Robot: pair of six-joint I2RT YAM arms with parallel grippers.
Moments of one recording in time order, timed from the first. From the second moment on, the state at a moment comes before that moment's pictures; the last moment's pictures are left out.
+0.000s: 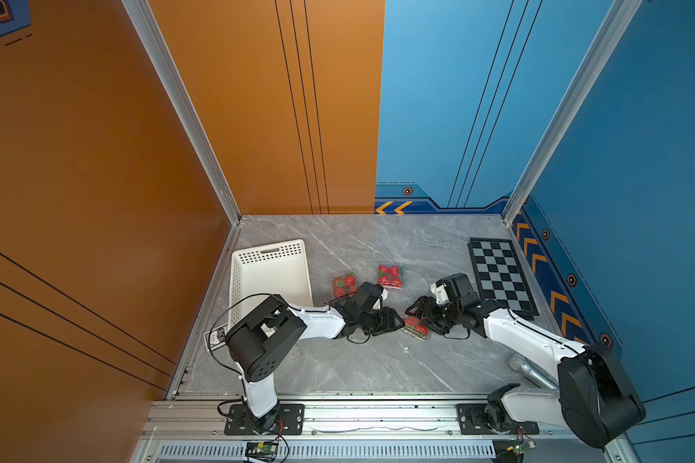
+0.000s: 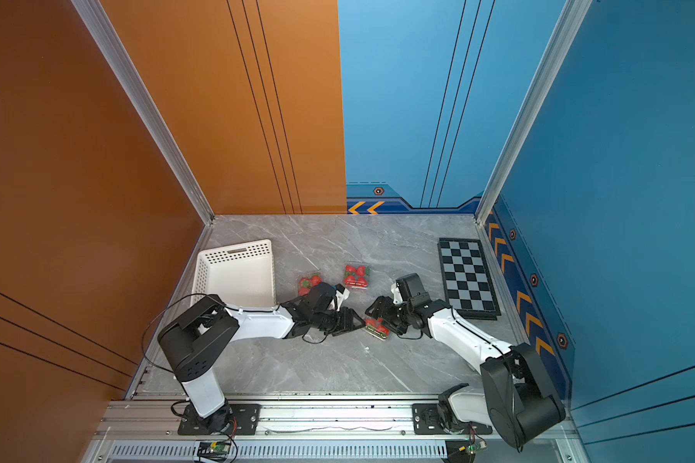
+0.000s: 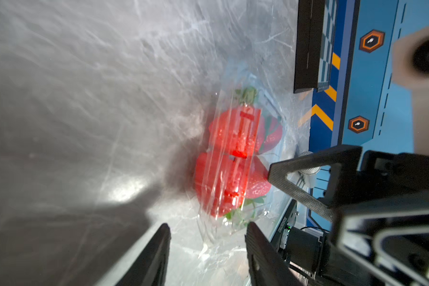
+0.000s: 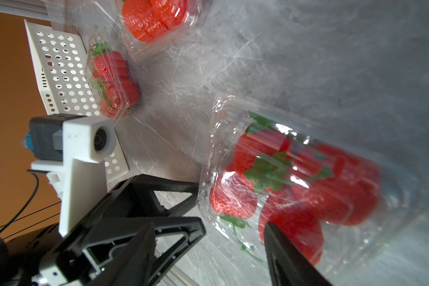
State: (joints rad) left arm -0.79 1.79 0.85 0.20 0.44 -0.96; right arm 0.40 1.31 0.66 -0.31 -0.46 0.87
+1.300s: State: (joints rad) left arm -0.75 2.05 1.15 0.19 0.56 -0.89; right arm 0.36 1.28 0.64 -0.33 -0.48 0.86
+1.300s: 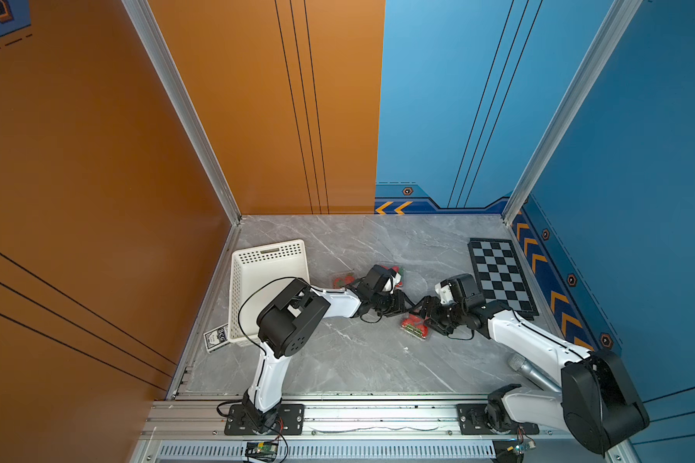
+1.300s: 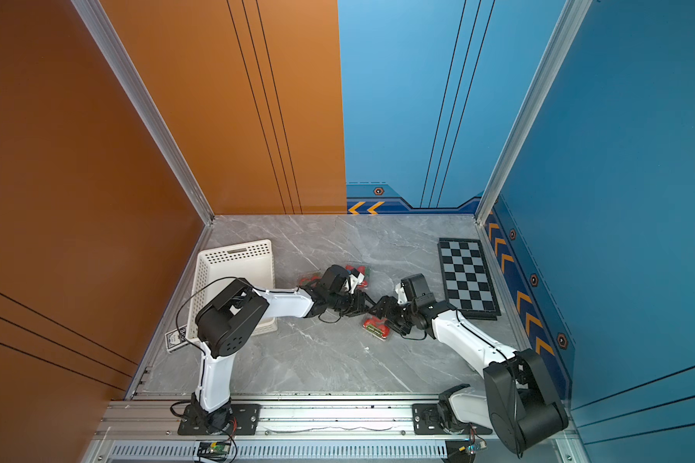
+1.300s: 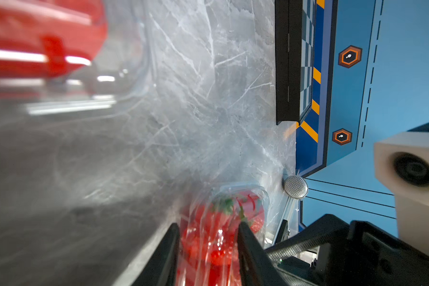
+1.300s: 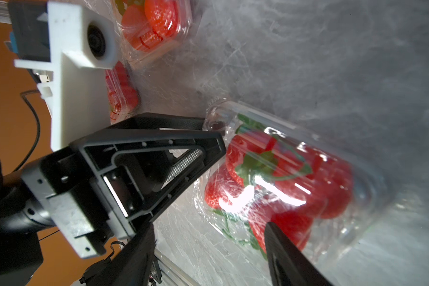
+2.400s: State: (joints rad) left arm -0.76 2.05 1.16 0.20 0.58 -0.91; right arm 0.27 1.19 0.62 -0.41 -0.50 0.80
